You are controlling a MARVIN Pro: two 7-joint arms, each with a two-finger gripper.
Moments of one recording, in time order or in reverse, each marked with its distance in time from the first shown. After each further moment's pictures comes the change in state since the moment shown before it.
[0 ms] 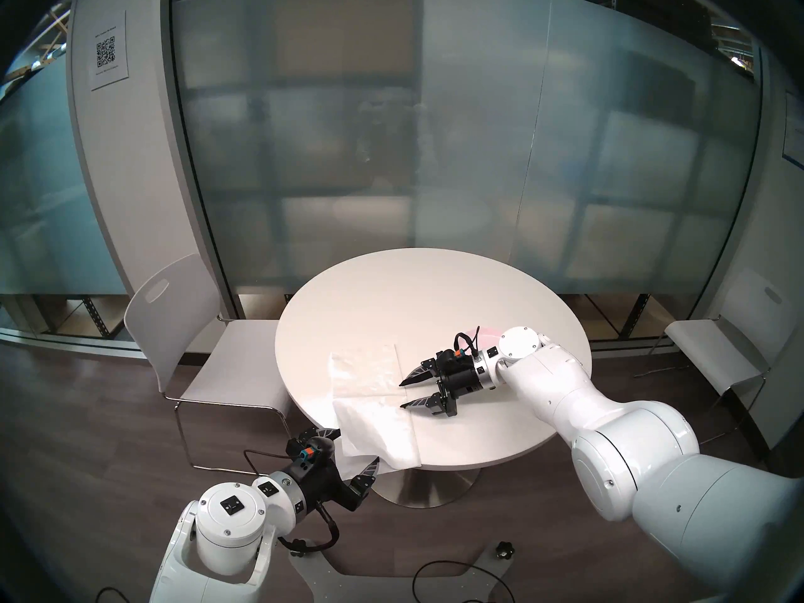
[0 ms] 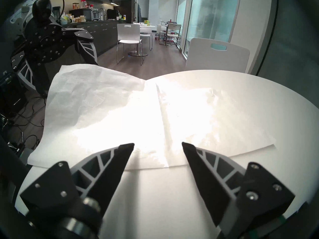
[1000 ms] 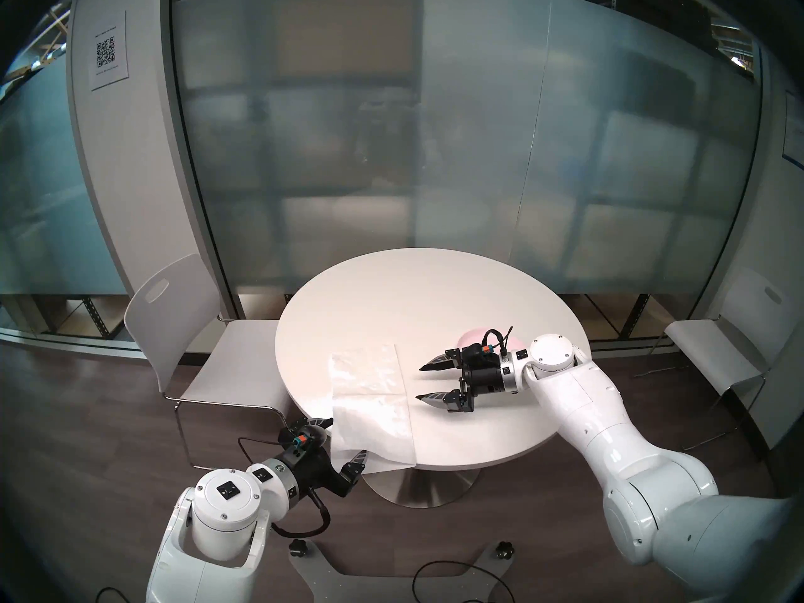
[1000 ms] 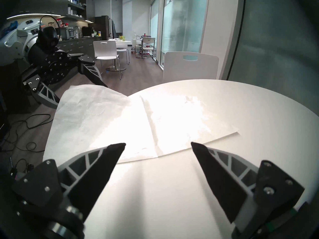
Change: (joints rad) left arm -0.059 0.003 -0.021 0.038 0.014 0.014 0.003; right arm -0.222 0.136 0.092 -0.398 0.122 0.190 -0.007
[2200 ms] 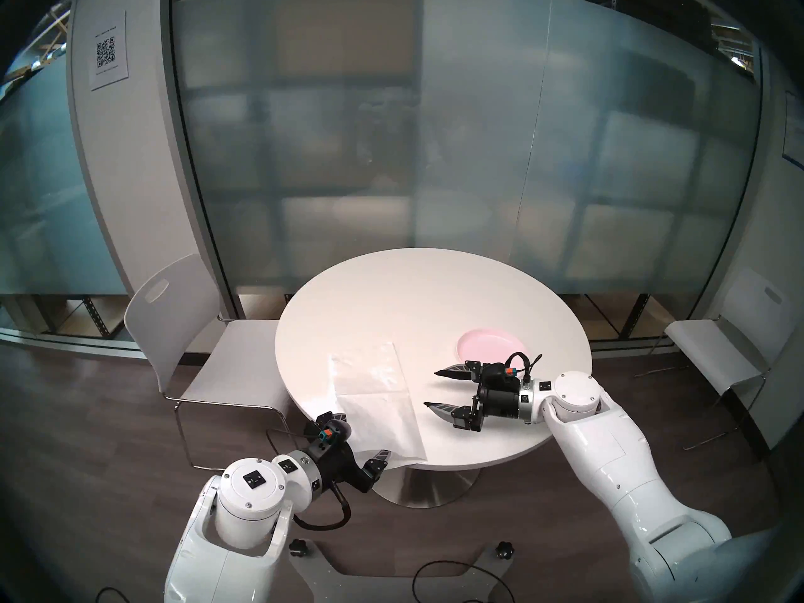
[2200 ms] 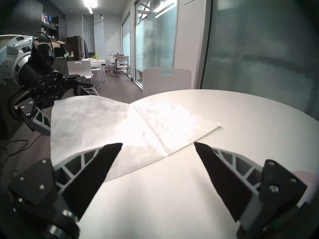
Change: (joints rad) left arm -0.071 0.002 0.076 0.058 0.029 0.005 -0.030; right arm -0.298 0.096 0.060 -0.351 0.159 0.094 -0.230
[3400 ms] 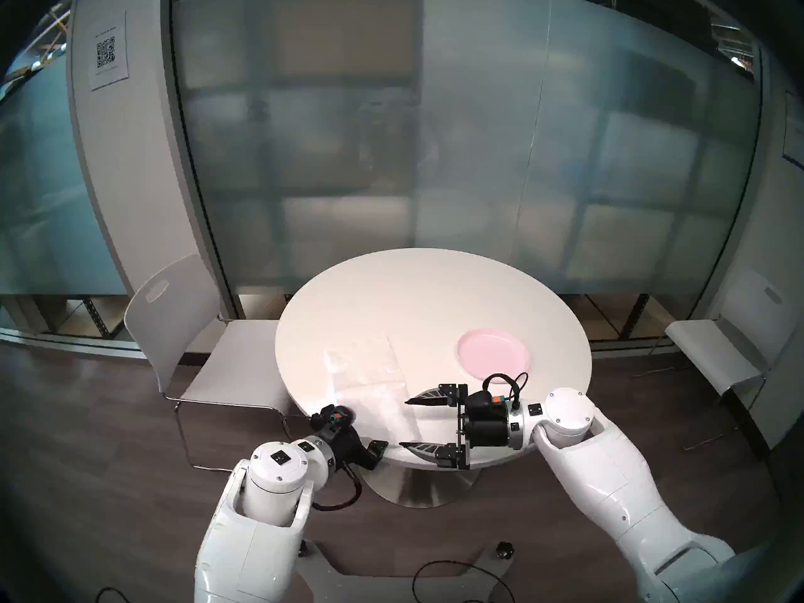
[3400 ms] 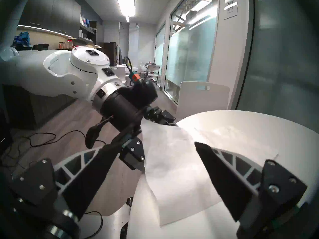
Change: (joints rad) left arm -0.168 -0.062 0.009 0.216 0.019 0.021 0.108; right arm -0.184 0.067 -0.065 -0.292 0.097 -0.024 0.092
